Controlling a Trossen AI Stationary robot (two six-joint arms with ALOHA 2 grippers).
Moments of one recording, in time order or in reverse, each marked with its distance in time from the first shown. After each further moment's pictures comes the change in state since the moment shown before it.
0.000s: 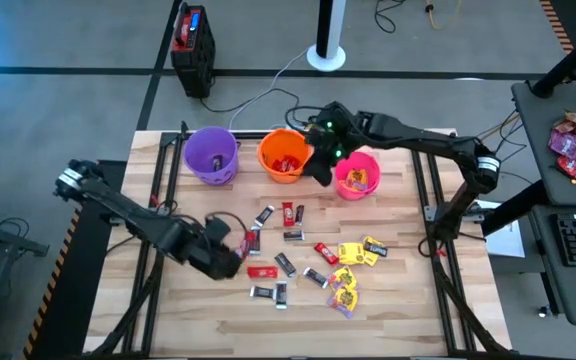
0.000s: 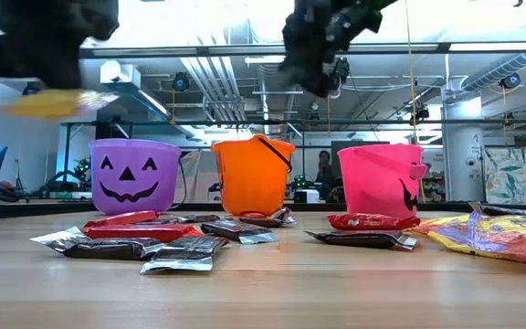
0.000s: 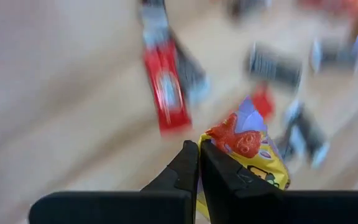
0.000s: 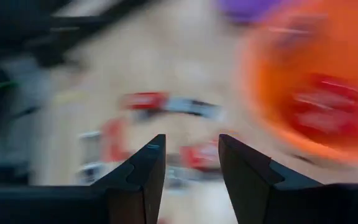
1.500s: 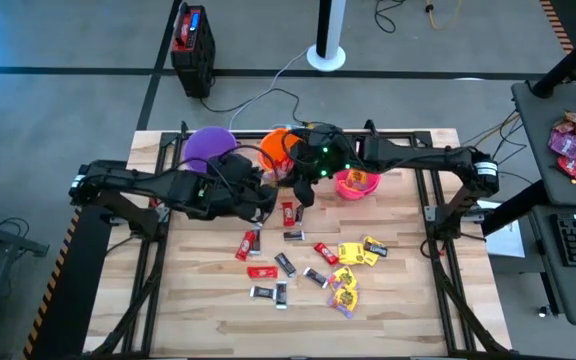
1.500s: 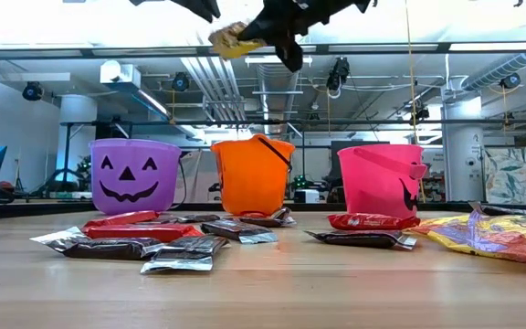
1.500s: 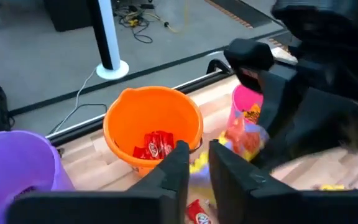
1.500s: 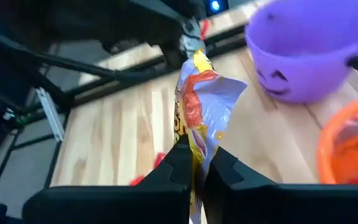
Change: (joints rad) left arm 0.311 0.165 0.549 -0.022 -0.526 0.525; right arm 0.166 0.000 -0.003 0.277 0.240 0.115
